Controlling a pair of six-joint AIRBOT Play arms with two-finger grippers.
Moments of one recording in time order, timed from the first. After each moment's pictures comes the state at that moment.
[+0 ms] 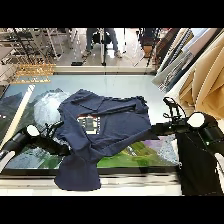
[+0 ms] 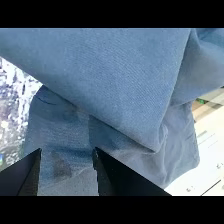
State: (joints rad) left arm 0.03 -1.31 0.80 1.07 -1.19 -1.06; right arm -0.02 -1.07 1.00 -1.16 1.18 1.33
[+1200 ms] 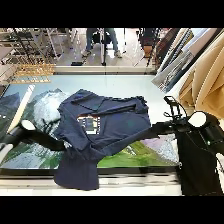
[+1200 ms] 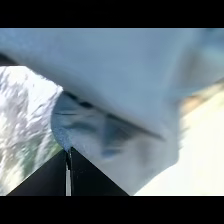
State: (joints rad) left arm 0.14 -1.38 0.93 0.97 -1.32 -0.97; right arm -0.02 -1.06 1.02 -1.16 1.19 1.32
